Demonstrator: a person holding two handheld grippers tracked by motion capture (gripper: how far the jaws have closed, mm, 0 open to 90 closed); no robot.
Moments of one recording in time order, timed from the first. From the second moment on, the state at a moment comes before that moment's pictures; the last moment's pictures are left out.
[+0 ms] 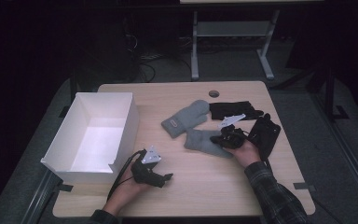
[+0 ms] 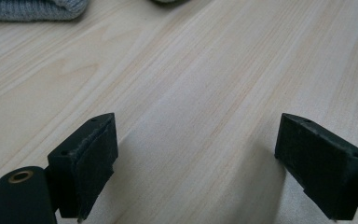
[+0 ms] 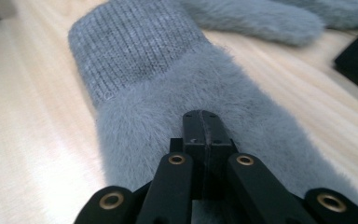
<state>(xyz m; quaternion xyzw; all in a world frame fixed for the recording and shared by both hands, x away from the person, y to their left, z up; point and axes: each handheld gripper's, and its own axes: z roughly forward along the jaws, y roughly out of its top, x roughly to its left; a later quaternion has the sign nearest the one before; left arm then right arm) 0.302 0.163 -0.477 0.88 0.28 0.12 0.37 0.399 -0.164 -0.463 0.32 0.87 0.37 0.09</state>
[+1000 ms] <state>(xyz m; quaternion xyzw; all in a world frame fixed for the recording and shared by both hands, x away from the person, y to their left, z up) 0.302 0.163 -0.477 0.88 0.28 0.12 0.37 0.382 -0.107 -0.438 0.25 0.88 0.41 0.06</state>
